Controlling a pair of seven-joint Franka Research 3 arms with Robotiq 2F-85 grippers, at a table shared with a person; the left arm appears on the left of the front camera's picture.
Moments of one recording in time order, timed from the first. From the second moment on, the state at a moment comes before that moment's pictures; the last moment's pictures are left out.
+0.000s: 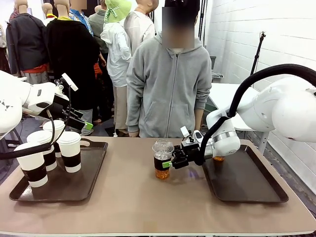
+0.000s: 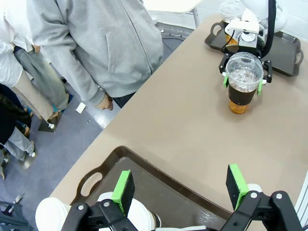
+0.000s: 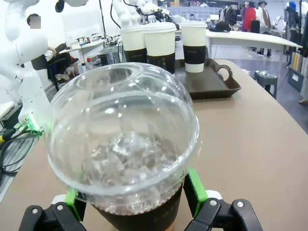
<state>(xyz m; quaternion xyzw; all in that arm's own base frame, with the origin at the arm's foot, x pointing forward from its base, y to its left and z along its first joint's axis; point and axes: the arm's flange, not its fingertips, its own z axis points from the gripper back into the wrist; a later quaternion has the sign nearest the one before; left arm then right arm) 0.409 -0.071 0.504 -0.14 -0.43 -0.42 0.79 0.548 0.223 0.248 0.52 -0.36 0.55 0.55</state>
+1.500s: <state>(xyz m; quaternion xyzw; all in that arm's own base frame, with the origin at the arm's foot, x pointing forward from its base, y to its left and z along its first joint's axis) 0.409 -0.071 0.504 -0.14 -0.43 -0.42 0.79 0.496 0.147 0.339 0.51 -0.35 0.57 0.54</state>
